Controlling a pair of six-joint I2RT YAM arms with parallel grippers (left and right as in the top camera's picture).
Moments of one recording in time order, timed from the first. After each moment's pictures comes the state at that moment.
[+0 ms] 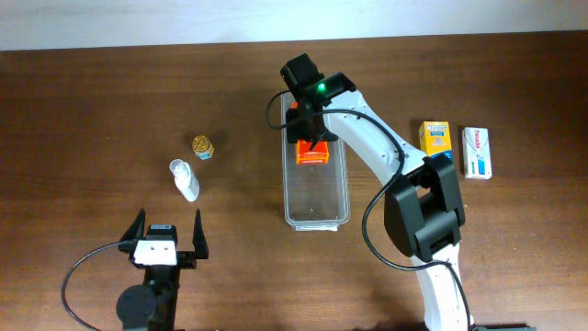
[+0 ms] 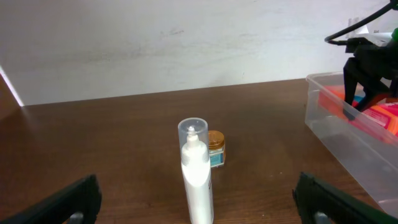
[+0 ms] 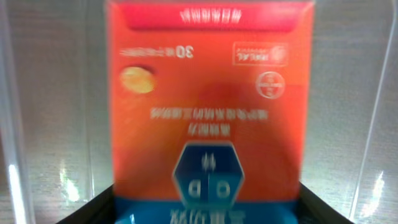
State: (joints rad) left arm 0.06 0.01 0.01 -0.07 0.07 0.09; right arm 0.49 2.28 1.99 -1.01 0.03 0.45
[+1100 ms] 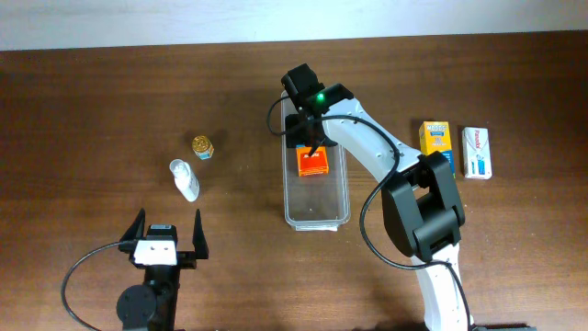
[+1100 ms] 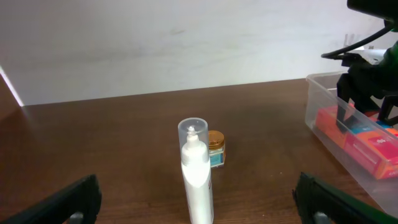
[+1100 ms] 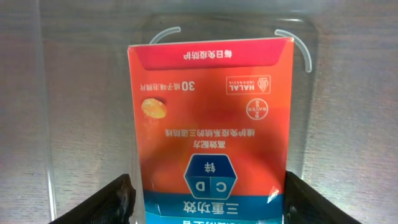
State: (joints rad) left arm 0.06 0.01 0.01 -0.07 0.07 0.09; right arm 0.49 2.28 1.89 -0.88 0.04 0.46
